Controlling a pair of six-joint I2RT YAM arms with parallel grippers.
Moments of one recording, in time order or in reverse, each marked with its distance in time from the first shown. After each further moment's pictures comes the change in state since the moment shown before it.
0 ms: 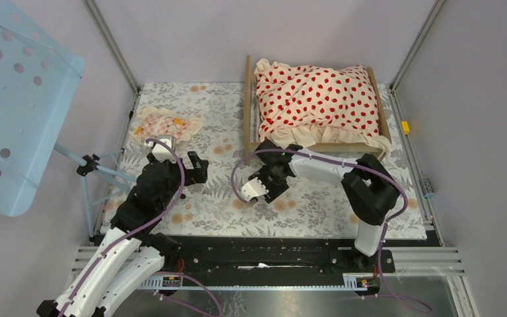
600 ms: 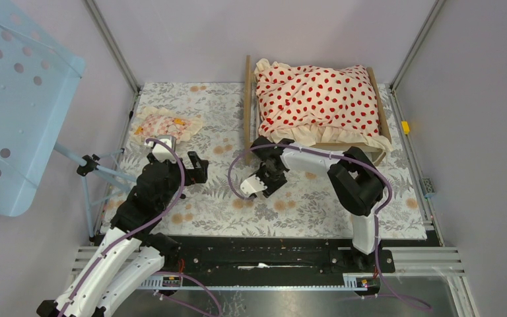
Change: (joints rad) left arm 0.000 0.000 0.000 0.000 0.002 0.000; right arm -0.023 0.153 0.142 -0.097 0.054 -0.057
